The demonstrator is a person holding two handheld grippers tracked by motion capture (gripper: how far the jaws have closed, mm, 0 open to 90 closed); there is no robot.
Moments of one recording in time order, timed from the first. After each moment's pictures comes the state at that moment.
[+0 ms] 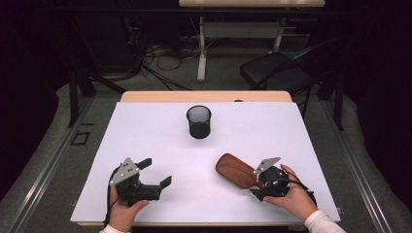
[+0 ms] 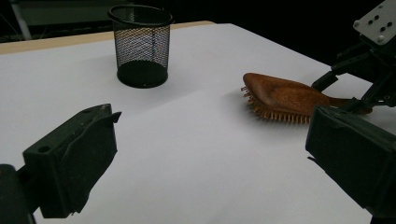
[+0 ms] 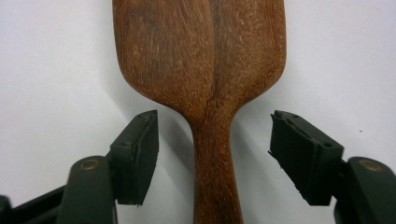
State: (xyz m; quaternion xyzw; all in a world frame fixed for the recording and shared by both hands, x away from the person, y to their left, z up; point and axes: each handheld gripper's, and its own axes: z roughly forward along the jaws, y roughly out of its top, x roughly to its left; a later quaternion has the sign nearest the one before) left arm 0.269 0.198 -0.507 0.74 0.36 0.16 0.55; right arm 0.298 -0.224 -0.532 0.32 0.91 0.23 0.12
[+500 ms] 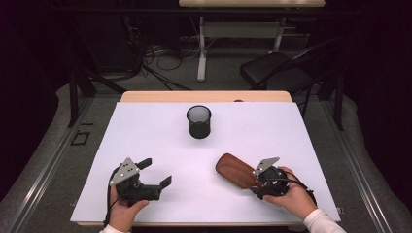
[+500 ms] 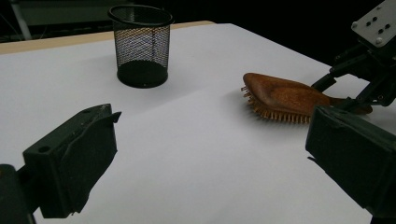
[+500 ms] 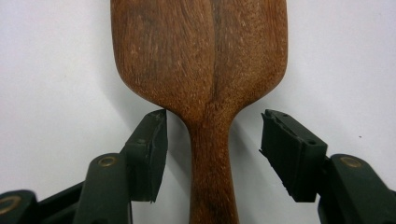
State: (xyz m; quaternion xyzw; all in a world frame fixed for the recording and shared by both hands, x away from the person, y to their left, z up) left arm 0.269 0.198 -0.507 0.74 0.36 0.16 0.55; right arm 0.300 -0.223 -0.533 0.31 0.92 0.22 0.13
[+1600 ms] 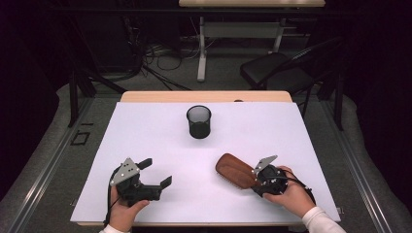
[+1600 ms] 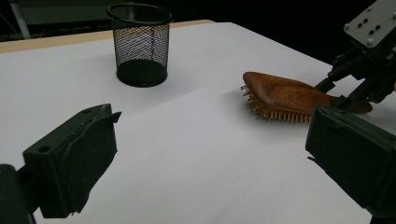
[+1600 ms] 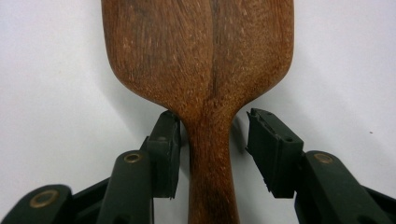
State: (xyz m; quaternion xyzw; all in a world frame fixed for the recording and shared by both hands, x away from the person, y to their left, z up) left arm 0.269 0.198 -0.508 0.74 0.36 0.16 0.55; right arm 0.306 -0.222 -0.536 0.31 0.92 0.21 0.11
